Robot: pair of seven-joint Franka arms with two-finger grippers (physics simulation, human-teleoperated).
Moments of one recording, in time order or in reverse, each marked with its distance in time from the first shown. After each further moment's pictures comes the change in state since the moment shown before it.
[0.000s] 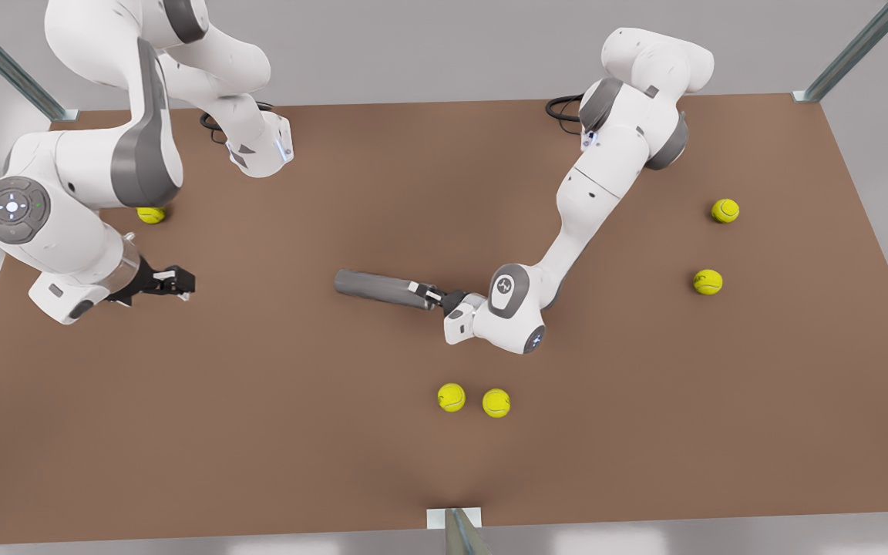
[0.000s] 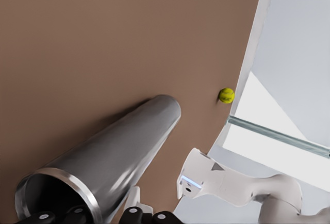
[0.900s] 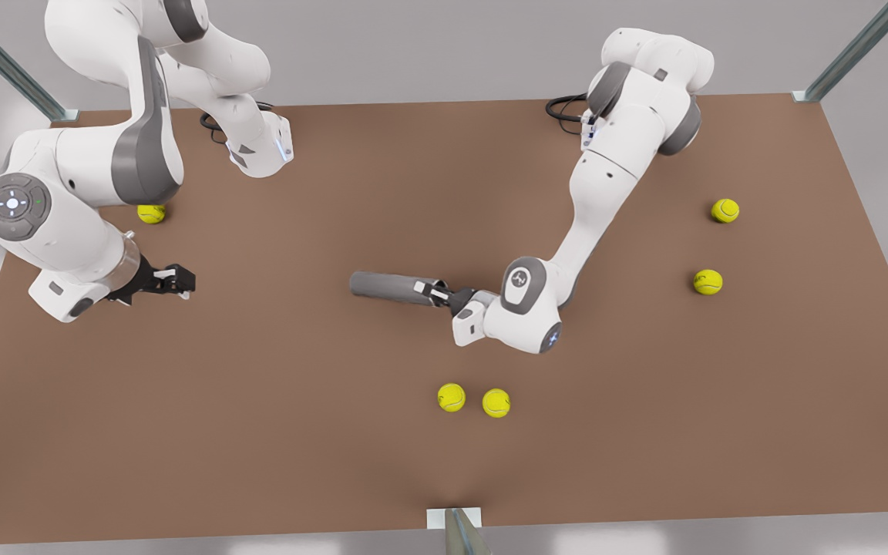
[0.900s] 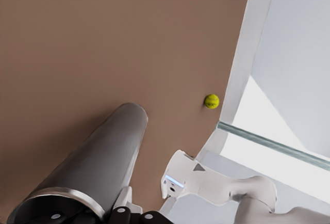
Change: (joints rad) left arm 0.009 -0.111 0.042 0.000 -0.010 -0.057 -0.106; right arm 0.003 -0.005 0.000 0.000 -0.002 -0.002 0.003
